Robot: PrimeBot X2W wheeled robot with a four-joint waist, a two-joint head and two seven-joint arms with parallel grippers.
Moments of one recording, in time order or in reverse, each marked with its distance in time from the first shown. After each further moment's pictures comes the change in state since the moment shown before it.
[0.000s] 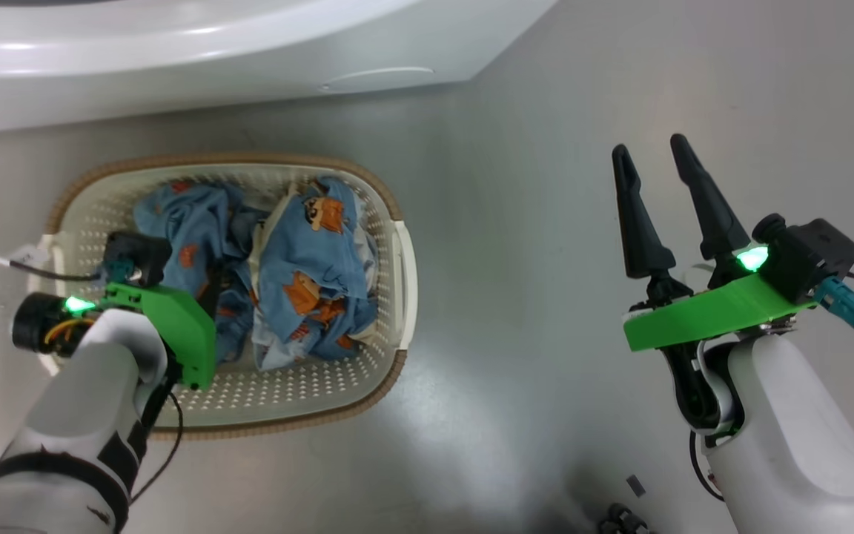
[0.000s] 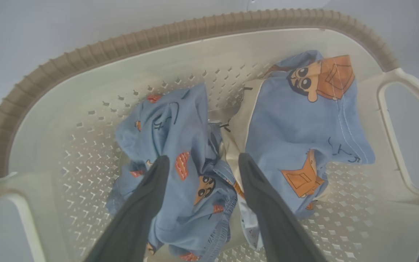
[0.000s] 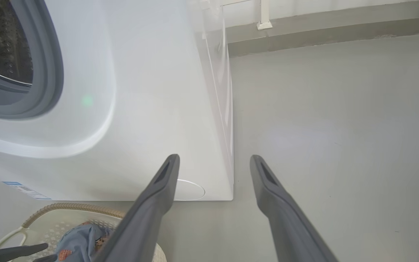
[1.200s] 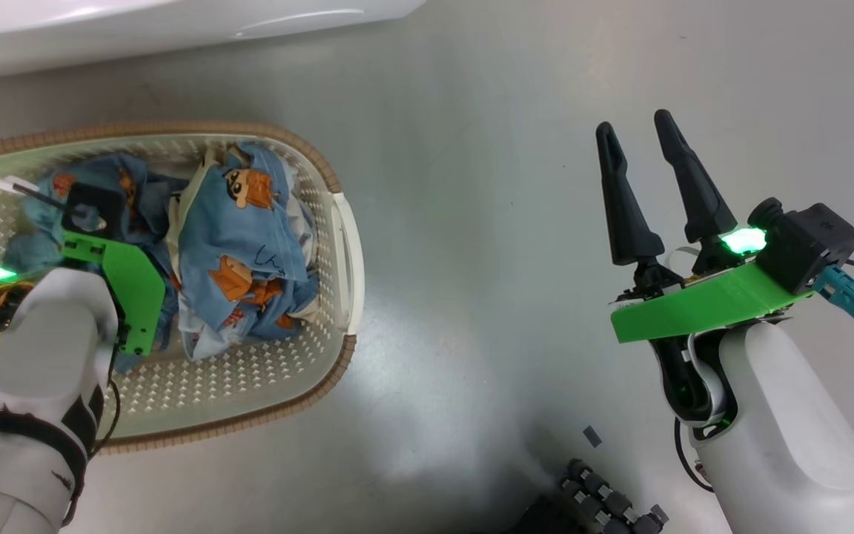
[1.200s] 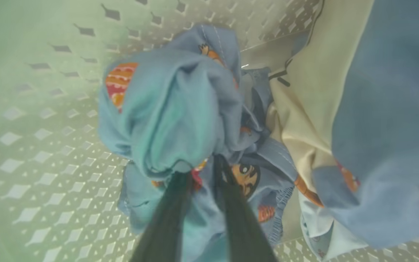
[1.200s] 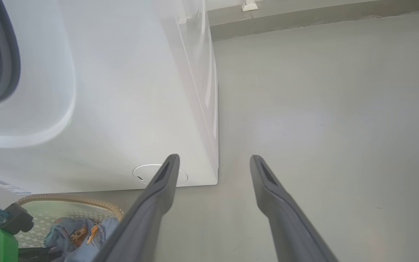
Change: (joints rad) left arm -0.130 0.046 -0.095 0.085 0.065 0.220 0.233; right arm -0.030 0.006 0.039 -0.049 0.053 0.000 0.000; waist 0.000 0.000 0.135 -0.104
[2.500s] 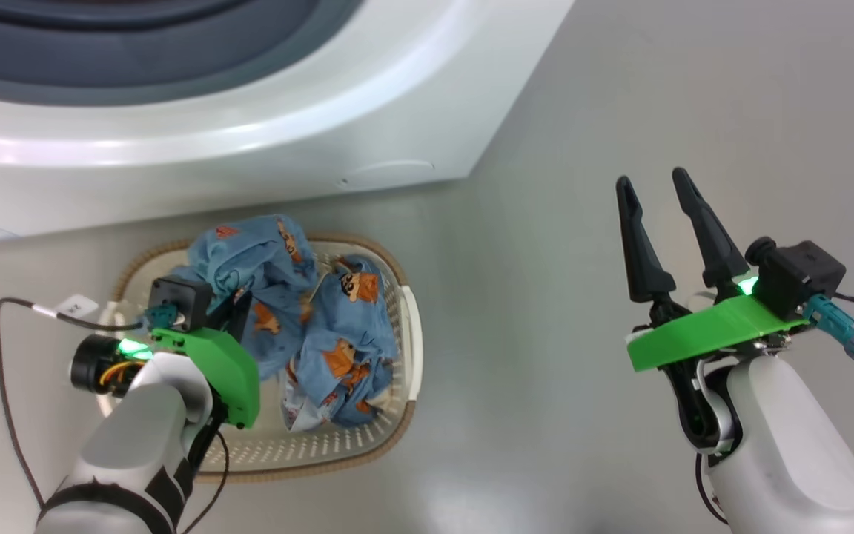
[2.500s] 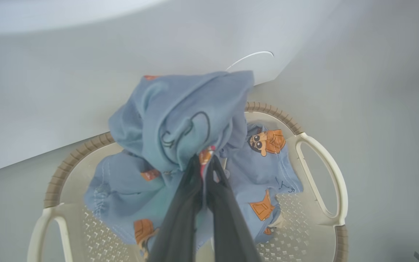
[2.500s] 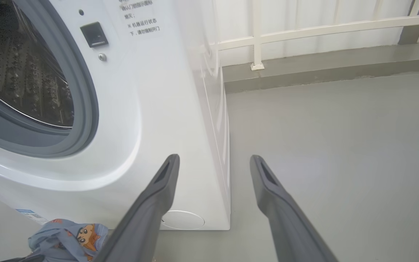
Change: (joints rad) left arm 0.179 -0.123 0.043 -0.017 -0.141 -0.239 -0.332; right arm 0.053 0.000 -0.059 0.115 -0.074 0.000 0.000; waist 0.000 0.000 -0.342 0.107
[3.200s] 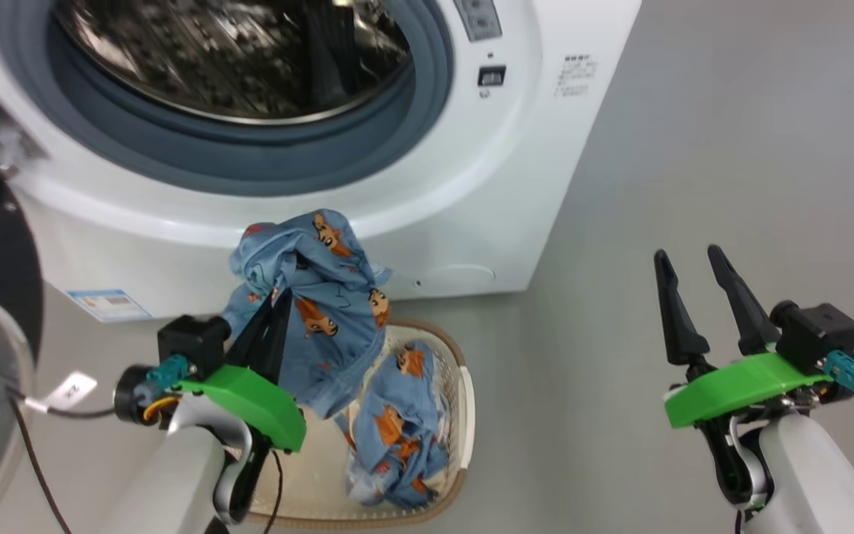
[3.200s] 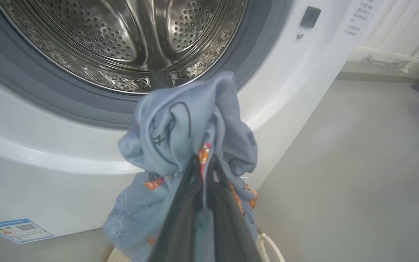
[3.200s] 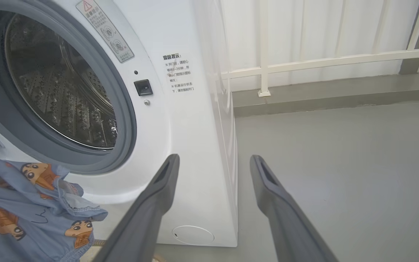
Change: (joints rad) left arm 0.289 0.023 0.184 -0.548 0.013 0.023 -0.009; right arm 0.123 -0.052 -0.041 0.051 -0.001 0.000 0.000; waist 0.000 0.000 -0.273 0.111
